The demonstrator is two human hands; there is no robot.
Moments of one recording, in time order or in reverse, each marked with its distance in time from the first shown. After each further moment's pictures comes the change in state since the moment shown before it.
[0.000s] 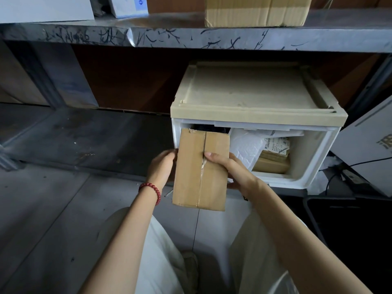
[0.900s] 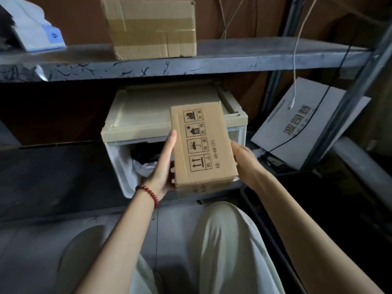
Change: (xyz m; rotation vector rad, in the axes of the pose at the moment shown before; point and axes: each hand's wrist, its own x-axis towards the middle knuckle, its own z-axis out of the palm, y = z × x) left_hand -0.077 0.069 0.102 -0.279 -0.678 0.199; right_hand -0.101 -0.023 -0.119 0.196 0.398 -0.263
